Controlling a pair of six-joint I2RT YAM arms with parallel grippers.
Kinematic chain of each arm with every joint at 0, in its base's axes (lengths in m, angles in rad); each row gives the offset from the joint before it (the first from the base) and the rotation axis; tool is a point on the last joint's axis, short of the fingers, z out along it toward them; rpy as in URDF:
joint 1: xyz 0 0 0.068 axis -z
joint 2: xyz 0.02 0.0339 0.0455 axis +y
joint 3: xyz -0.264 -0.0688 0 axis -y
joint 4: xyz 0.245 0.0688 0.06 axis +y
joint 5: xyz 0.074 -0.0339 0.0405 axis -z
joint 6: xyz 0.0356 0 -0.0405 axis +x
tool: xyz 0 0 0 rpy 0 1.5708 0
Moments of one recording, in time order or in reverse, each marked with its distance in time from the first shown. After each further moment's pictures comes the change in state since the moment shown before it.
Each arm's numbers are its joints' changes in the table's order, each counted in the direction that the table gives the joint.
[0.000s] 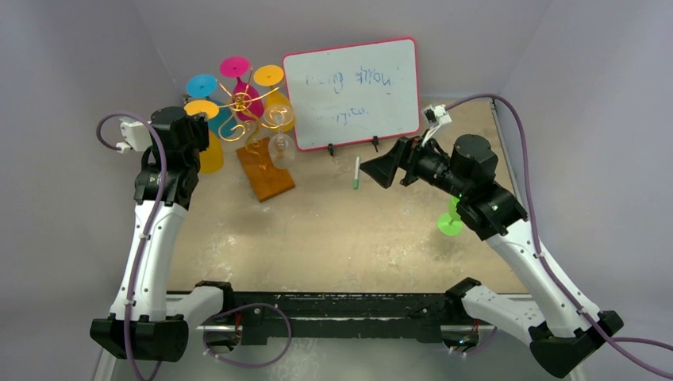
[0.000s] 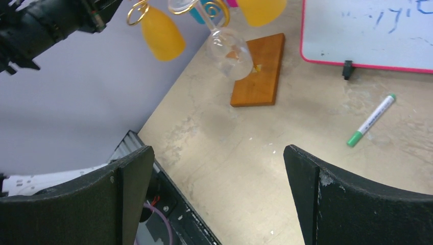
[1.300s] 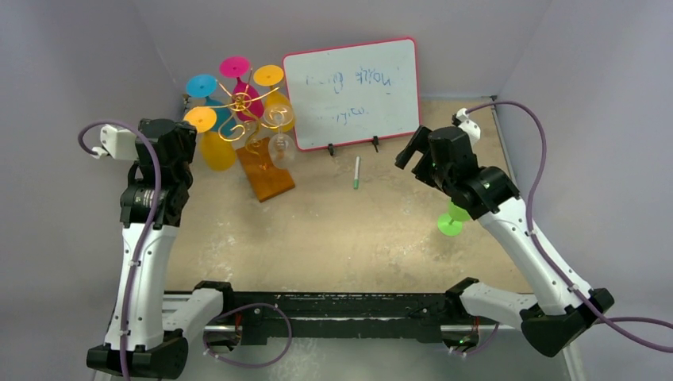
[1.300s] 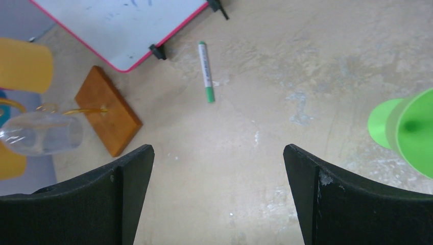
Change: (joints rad) left arm 0.000 -0.097 0.029 0.156 -0.125 0.235; right arm 0.001 0.132 0.156 0.511 0.690 0.327
